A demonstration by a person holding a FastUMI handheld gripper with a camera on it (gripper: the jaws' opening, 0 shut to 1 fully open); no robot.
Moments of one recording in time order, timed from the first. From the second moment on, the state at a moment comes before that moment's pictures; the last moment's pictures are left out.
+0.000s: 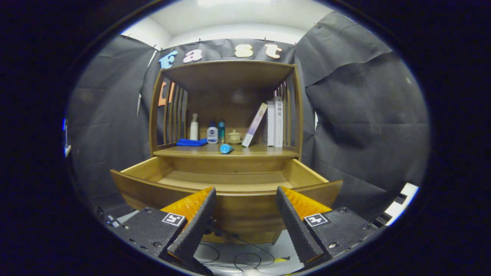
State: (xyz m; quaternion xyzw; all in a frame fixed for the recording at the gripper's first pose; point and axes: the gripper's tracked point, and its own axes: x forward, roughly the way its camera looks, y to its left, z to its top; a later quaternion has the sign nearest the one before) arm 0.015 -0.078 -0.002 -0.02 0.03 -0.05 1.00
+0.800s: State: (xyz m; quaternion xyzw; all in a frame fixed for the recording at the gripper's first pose) arm 0.010 -0.167 0.020 -0.05 -0.01 -0.16 0.99
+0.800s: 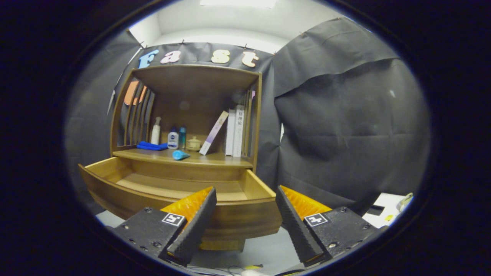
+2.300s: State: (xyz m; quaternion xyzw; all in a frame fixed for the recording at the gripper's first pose) arm 0.066 -0.025 -0.083 -0.05 0.08 -0.04 0.99
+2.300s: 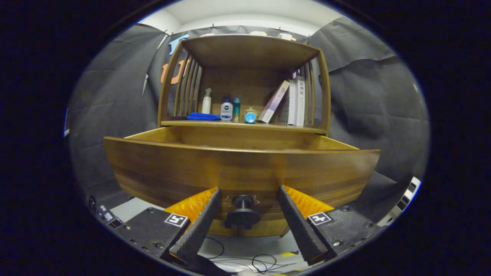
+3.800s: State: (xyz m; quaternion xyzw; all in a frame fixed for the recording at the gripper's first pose) arm 0.212 -0.025 -0.066 -0.04 0.07 -0.05 1.00
